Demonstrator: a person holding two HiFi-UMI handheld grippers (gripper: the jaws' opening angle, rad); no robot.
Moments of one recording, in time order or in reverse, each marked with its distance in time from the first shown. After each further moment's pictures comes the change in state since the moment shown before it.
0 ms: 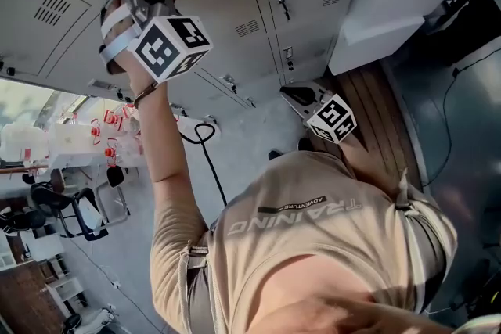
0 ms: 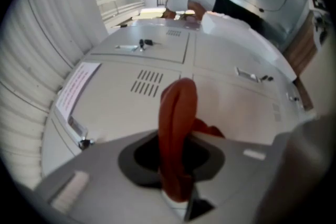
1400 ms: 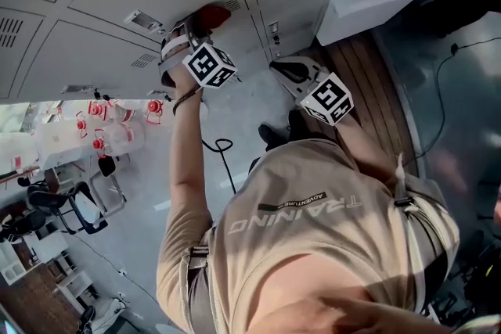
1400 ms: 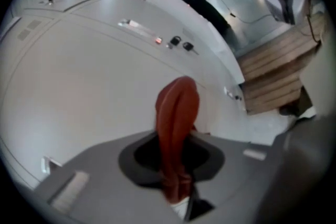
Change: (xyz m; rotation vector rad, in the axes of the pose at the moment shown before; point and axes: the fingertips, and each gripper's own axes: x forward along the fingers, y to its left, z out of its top) left arm -0.001 -0.326 -0.057 -0.030 0.132 -0.569; right arm 0.002 -0.028 0.008 0.001 -0.024 -0.039
